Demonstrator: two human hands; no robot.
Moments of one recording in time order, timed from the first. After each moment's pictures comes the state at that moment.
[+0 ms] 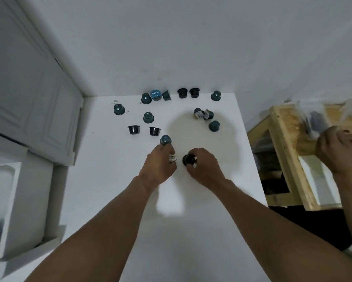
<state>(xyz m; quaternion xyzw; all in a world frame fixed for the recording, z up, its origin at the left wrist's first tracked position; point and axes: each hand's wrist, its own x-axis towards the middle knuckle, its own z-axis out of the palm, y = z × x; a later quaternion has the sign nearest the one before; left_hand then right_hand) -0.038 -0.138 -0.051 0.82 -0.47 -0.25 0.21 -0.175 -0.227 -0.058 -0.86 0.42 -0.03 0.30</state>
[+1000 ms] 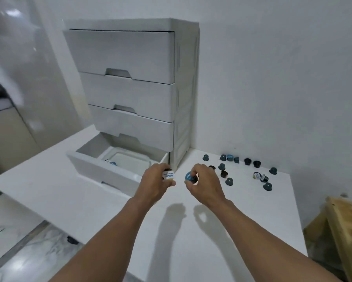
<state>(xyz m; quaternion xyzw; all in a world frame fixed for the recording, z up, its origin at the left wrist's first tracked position) -0.097 0.166 0.137 0.89 -0.27 0.01 0.36 -0.180 0.010 0.122 -0.92 0.14 -0.20 0.32</state>
